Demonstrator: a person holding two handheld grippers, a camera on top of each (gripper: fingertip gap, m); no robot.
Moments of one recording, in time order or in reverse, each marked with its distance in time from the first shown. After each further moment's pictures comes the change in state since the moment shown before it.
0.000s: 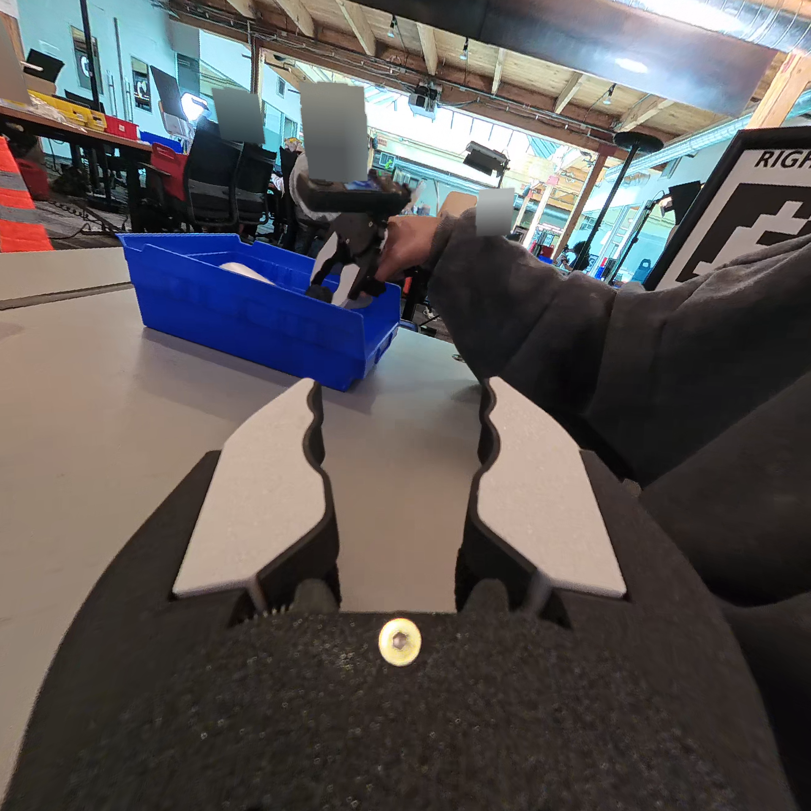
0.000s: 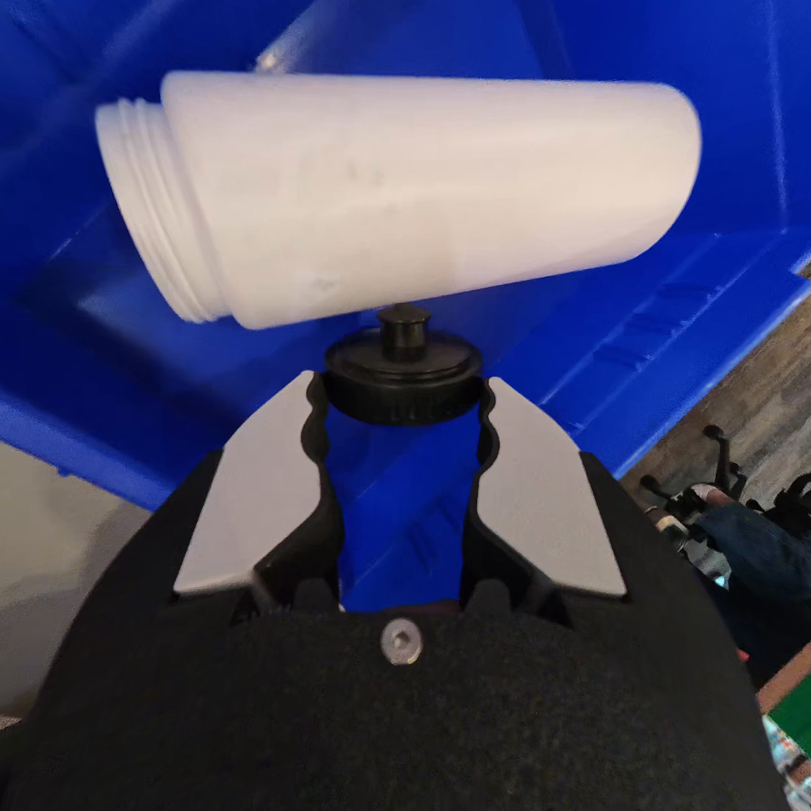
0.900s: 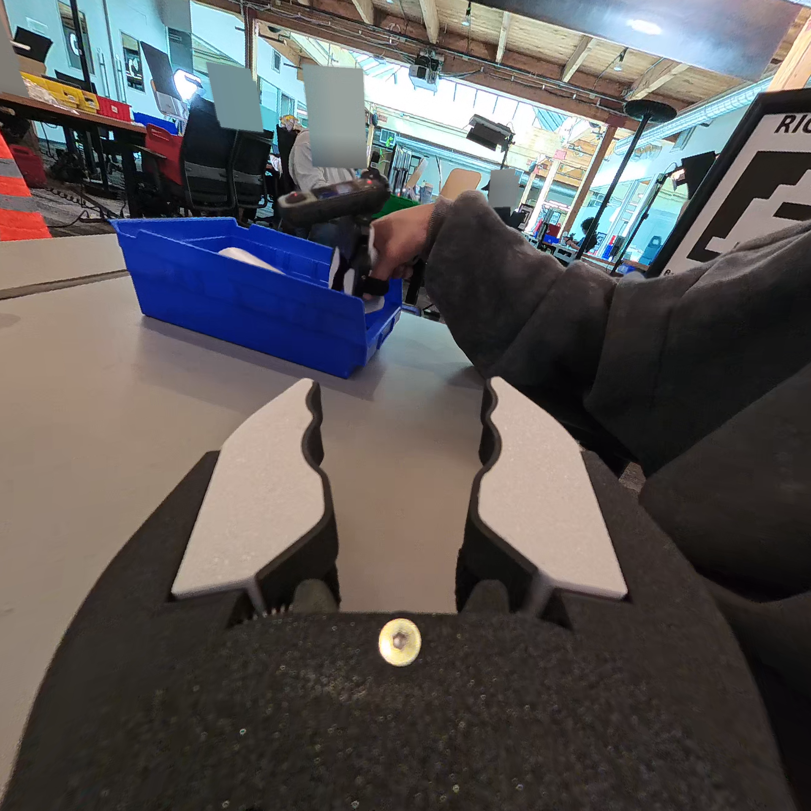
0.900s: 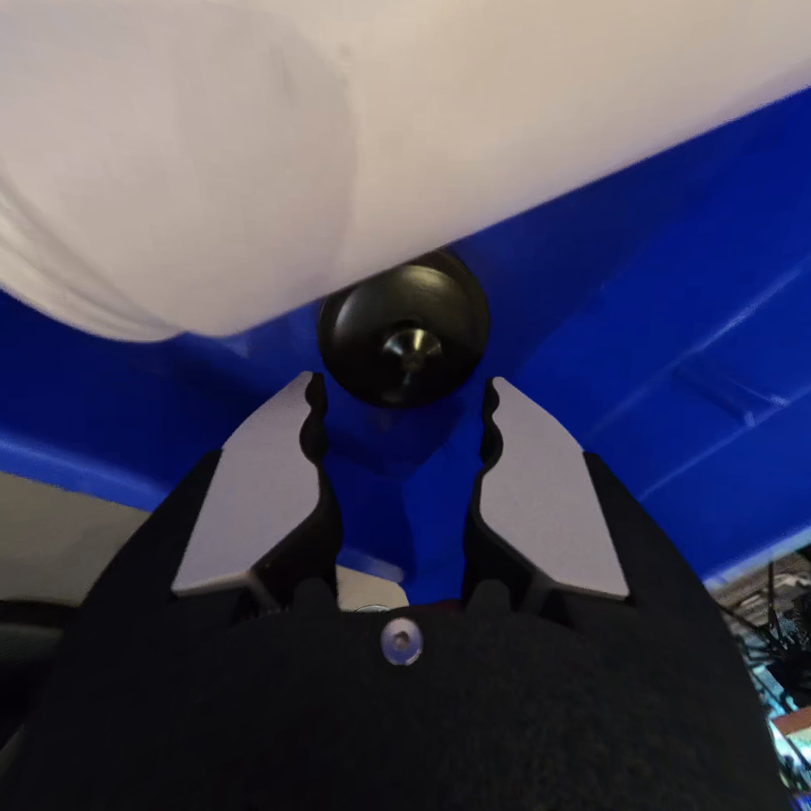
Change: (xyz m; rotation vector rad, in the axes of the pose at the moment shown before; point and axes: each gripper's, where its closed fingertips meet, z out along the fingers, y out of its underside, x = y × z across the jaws) left arm 0.001 0.007 0.002 -0.040 -0.007 0.019; right arm -0.026 0.042 0.028 -0.252 -0.201 0.202
